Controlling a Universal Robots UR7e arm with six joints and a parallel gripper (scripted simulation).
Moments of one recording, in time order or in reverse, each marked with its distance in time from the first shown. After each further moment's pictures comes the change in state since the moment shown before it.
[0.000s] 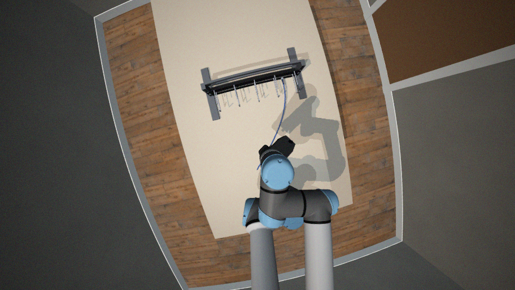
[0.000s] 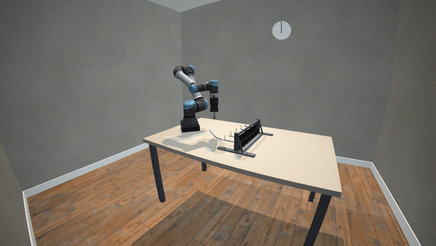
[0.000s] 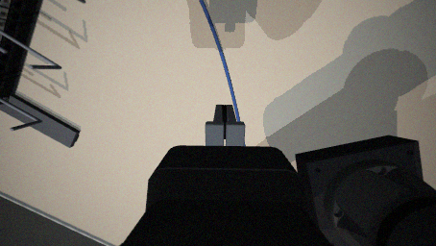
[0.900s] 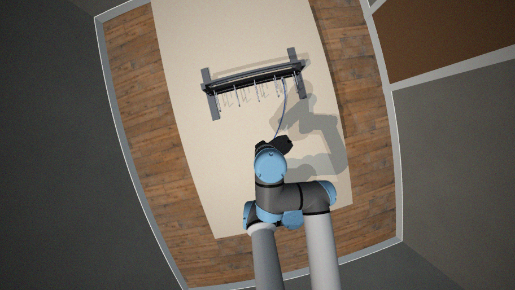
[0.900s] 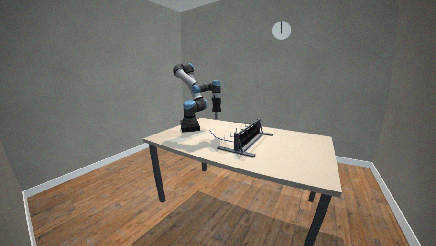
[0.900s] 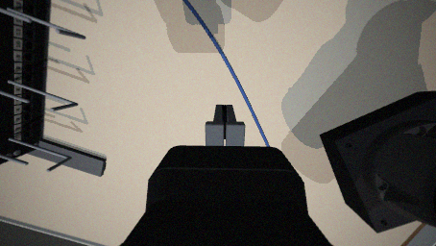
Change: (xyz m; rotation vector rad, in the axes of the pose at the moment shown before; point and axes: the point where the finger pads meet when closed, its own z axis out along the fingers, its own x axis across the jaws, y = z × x) arm -0.017 0.001 0.001 0.001 -0.001 0.241
